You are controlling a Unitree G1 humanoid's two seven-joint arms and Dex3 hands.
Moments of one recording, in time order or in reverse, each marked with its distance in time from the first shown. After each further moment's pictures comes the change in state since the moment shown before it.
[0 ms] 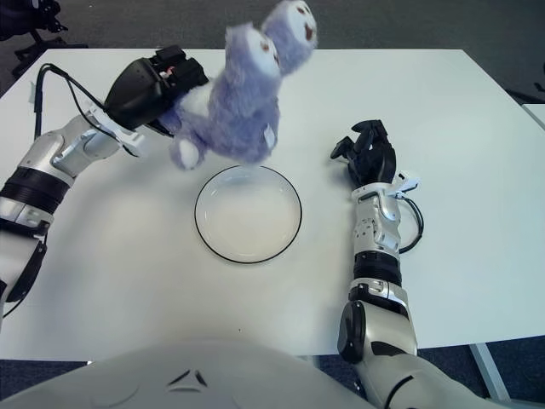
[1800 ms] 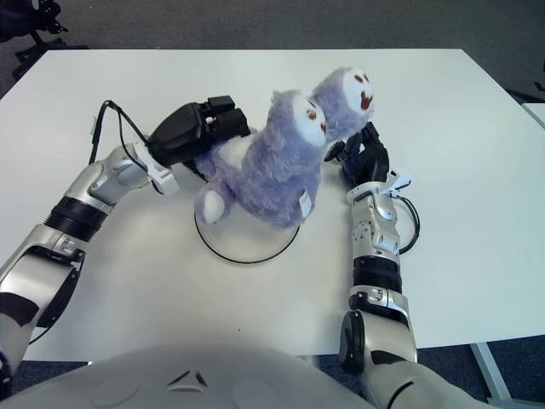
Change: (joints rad) left arm 0.130 -0.170 0.005 -0.058 -0.089 -0.080 -0.222; right arm 0.046 0.002 0.043 -0.120 -0.027 0.102 -0.077
